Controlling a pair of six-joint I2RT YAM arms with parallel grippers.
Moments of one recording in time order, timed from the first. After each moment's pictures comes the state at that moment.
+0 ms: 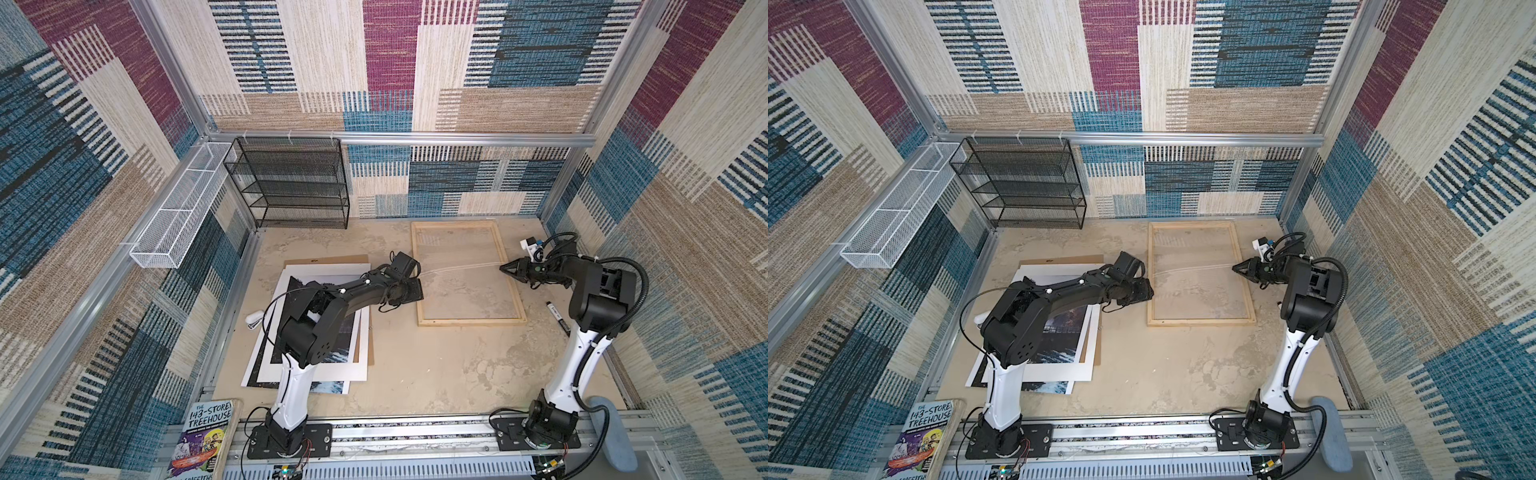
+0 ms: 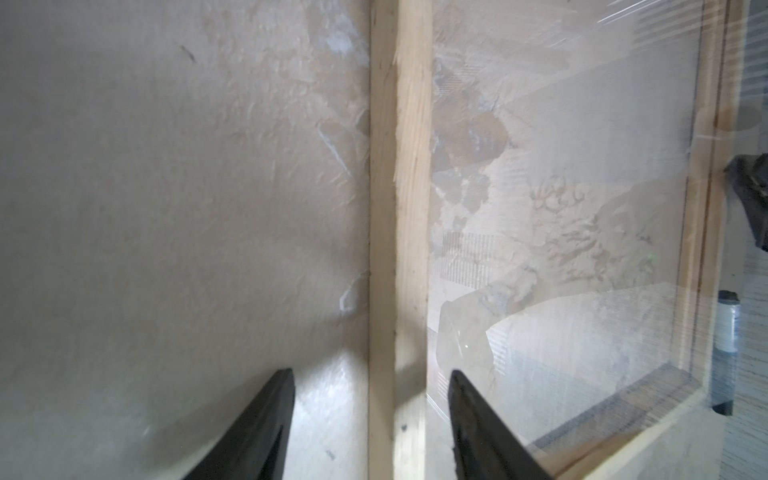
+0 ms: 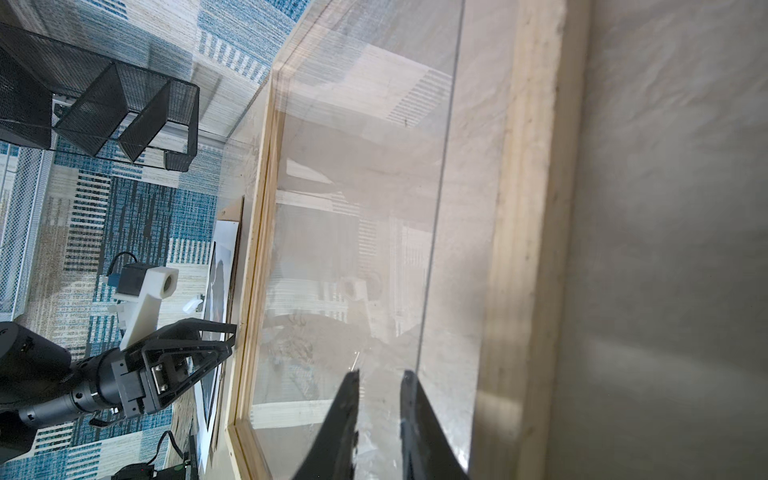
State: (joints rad) left arm -0.67 2.08 1.42 -0.30 0.11 -0.76; right arm -0.38 2.19 1.45 -0.47 -1.03 -0.07
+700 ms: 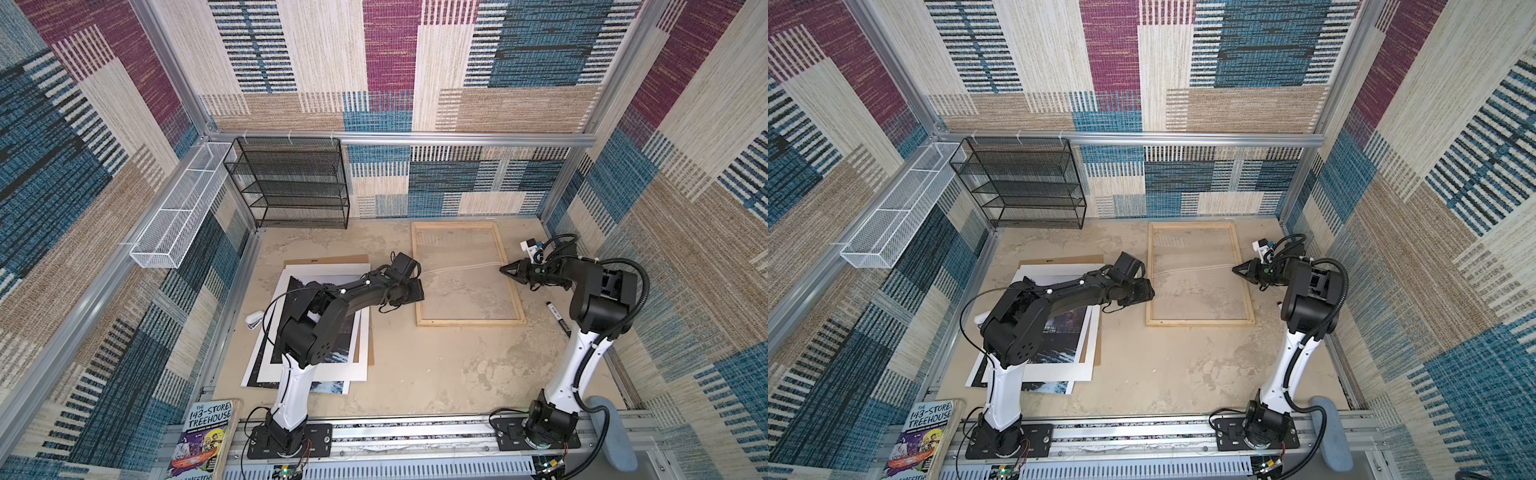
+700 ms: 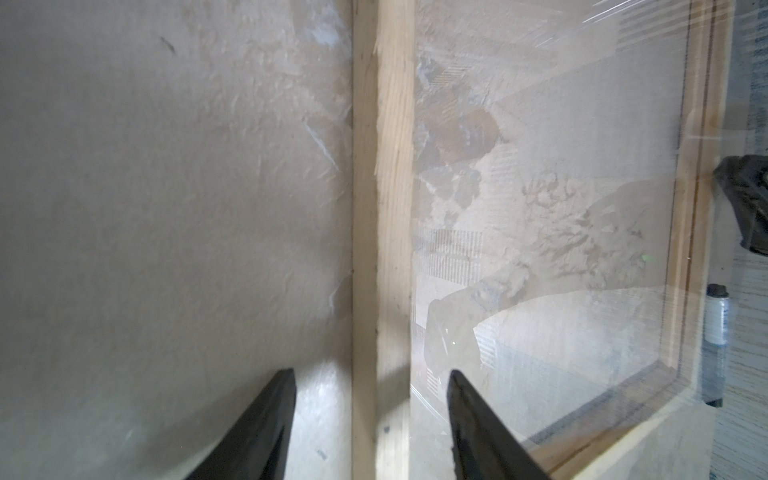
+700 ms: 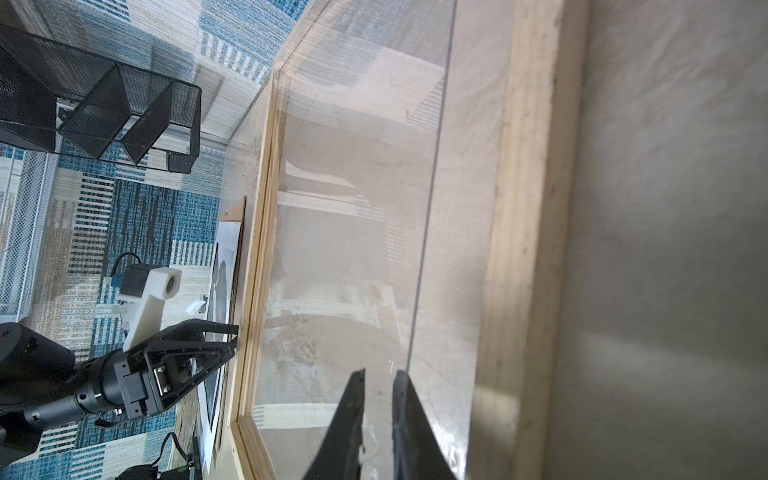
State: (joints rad) left arm -0.67 2.08 1.41 -0.28 0.11 -0.76; right arm -0.38 2.16 1.41 -0.44 -1.03 -0.05
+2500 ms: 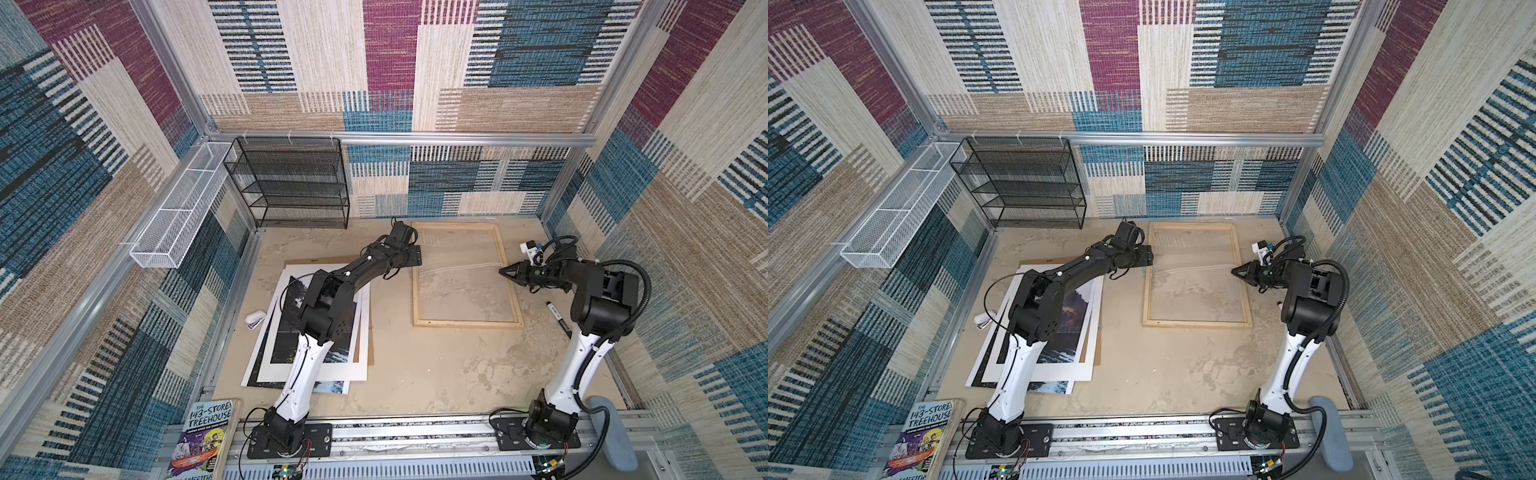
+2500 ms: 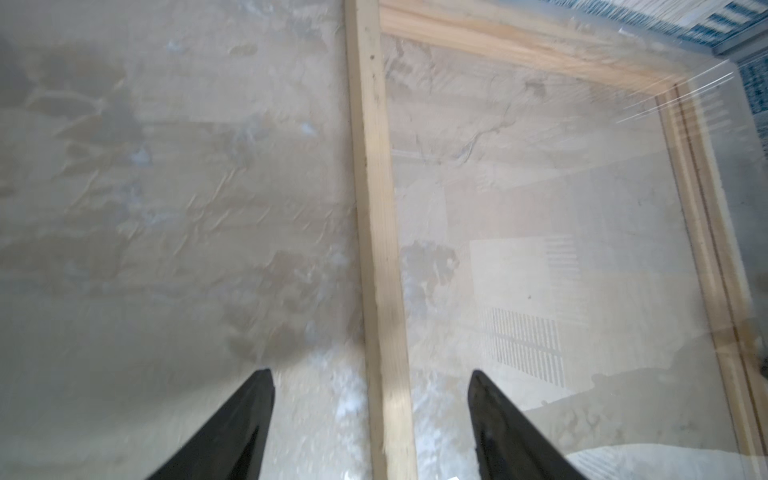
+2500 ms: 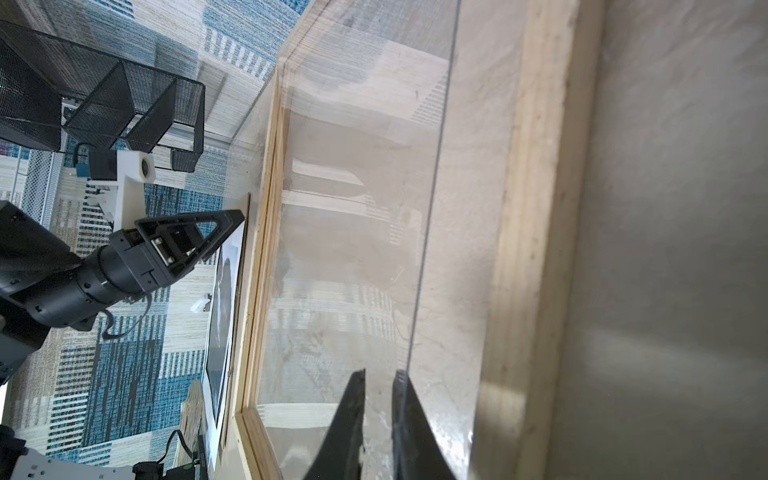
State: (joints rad) left arm -0.55 2.40 1.99 -0.40 0.01 -0.51; right arm -0.38 2.13 1.36 -0.41 -1.04 -0.03
